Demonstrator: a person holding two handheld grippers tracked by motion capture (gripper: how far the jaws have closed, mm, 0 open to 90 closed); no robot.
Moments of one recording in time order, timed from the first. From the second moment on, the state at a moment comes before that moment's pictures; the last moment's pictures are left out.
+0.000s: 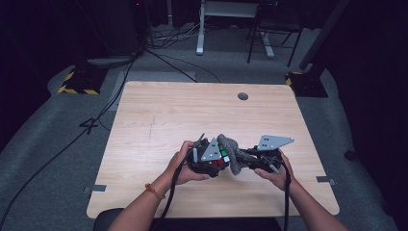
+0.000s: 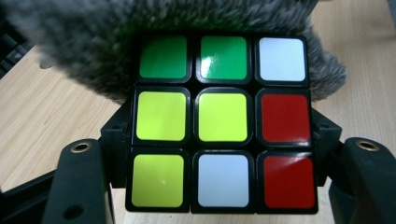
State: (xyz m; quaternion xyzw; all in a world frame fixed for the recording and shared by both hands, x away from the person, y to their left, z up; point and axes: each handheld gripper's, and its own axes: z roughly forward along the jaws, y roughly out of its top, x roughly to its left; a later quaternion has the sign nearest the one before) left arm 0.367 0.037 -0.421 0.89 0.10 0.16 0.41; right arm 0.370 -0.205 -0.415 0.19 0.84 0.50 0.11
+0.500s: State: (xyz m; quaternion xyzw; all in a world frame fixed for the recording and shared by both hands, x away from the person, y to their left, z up) left arm 0.369 0.025 -0.430 0.90 0.11 0.17 0.39; right arm 0.366 -0.200 -0.410 0.19 0.84 0.50 0.12
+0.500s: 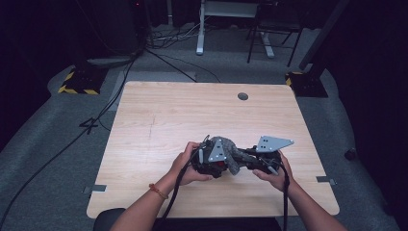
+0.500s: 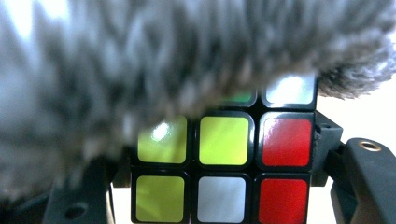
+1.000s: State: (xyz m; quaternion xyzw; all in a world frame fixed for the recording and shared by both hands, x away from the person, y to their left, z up) left arm 0.365 0.040 -0.413 0.87 0.10 0.17 0.45; right arm 0.391 -0.216 -0.431 0.24 0.84 0.48 0.08
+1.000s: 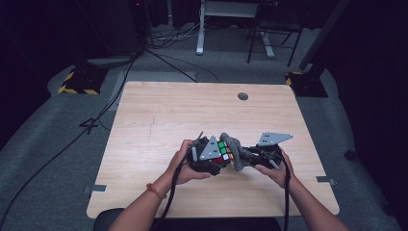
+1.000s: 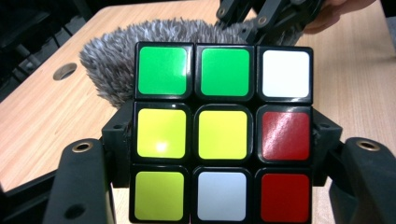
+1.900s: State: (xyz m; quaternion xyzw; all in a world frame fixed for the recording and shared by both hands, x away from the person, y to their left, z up) left arm 0.366 0.032 -0.424 0.90 0.09 0.17 0.40; right arm 0.368 -0.209 -0.412 0.19 0.82 0.52 0.10
